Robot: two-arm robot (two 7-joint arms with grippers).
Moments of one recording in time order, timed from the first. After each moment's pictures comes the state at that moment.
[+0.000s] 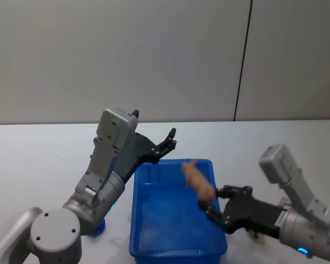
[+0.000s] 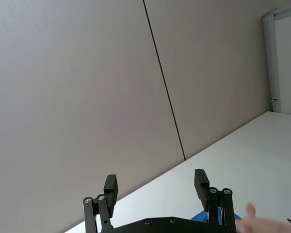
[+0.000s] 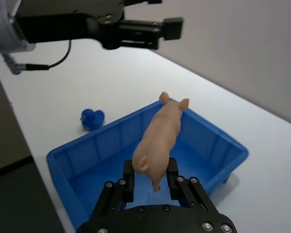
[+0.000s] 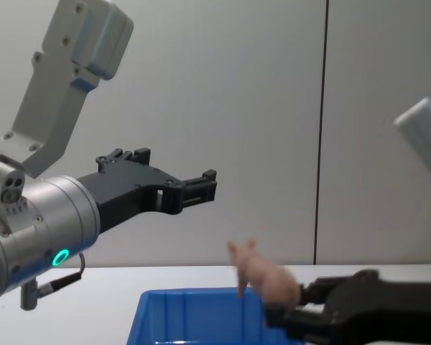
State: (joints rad) left arm -0.24 0.38 0.45 -1.63 -0.20 0.01 -0.01; right arm 0.14 0.32 -0.32 -1.60 0.15 0.21 0.67
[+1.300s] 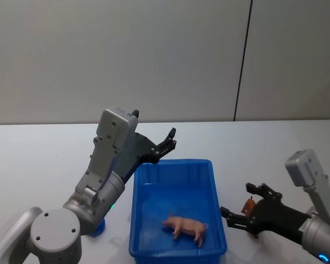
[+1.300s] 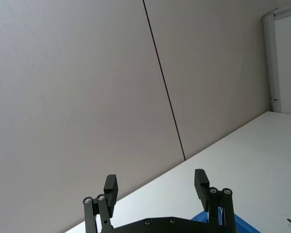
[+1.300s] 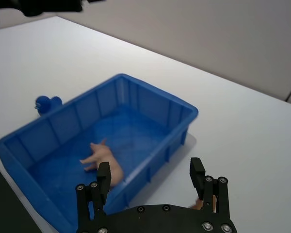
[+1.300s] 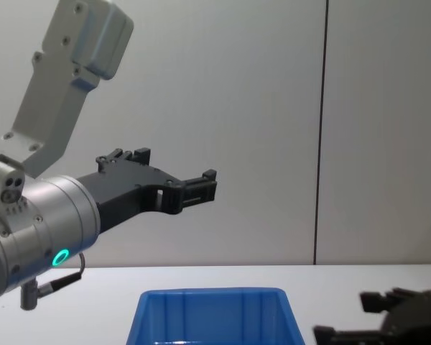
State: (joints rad) left arm -0.24 0.38 0.45 -1.63 -0.20 0.01 -0.01; right arm 0.07 0.39 -0.30 -1.64 0.23 0.25 0.50
